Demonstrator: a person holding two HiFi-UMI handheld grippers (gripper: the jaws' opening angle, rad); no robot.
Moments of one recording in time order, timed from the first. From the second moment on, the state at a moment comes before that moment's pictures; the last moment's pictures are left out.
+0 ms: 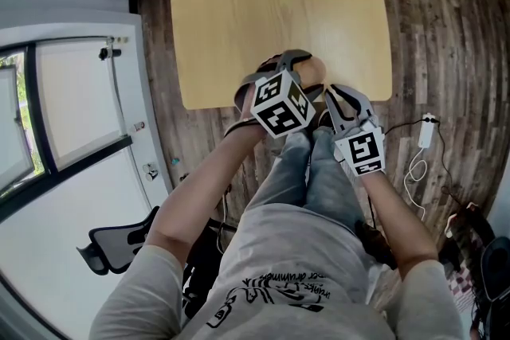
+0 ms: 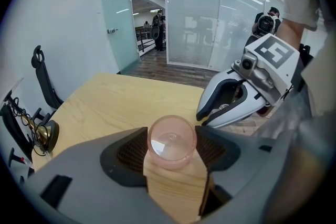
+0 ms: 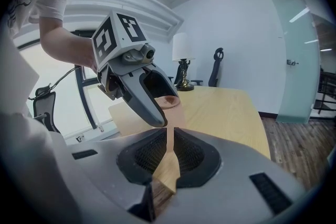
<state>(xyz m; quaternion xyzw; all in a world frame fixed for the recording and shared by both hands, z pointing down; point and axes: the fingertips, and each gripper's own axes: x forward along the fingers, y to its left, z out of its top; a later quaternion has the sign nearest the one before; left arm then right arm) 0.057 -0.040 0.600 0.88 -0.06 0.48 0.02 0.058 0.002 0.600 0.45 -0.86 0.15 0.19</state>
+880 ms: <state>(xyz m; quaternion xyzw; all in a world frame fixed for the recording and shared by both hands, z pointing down) 0.029 -0.055 0.588 0.91 -0.13 0.34 0.19 0.071 -0.012 0.616 0.45 -0.84 0.29 0.11</state>
